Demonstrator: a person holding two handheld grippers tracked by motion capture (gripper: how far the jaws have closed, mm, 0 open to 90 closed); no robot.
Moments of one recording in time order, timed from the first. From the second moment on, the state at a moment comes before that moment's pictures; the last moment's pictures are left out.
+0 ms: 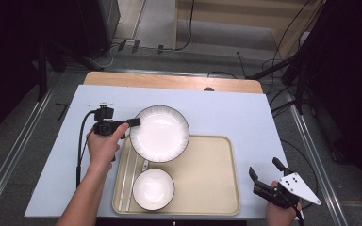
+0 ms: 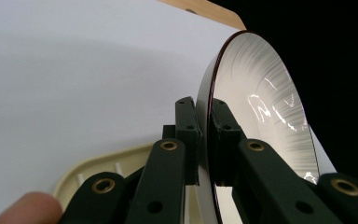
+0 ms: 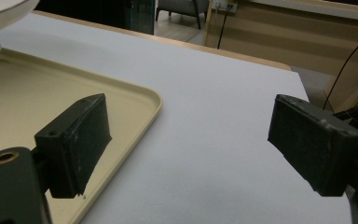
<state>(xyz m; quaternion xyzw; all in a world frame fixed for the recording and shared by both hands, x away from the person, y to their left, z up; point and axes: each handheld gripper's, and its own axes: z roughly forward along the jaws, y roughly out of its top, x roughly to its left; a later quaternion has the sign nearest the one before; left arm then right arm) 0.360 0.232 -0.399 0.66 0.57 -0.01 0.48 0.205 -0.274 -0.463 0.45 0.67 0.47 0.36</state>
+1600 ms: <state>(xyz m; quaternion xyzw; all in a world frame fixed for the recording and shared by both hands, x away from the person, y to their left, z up) 0.385 0.139 -0.455 0.74 0.52 -0.10 0.42 0.205 -0.277 -0.463 0.45 0.67 0.48 0.36</state>
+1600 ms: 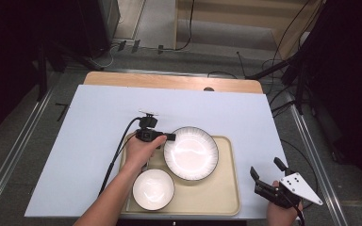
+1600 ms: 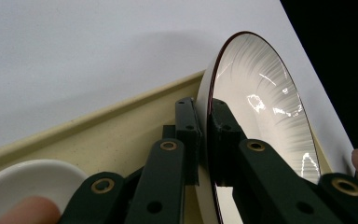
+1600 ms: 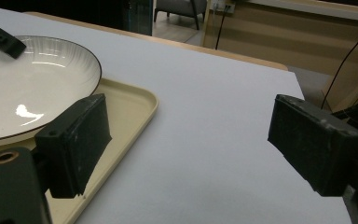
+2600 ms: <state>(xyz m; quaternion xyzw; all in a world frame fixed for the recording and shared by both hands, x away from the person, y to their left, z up) 0.345 0.188 -0.415 0.73 0.47 0.07 0.49 0.209 -0.276 -0.465 0.45 0.67 0.48 0.35</state>
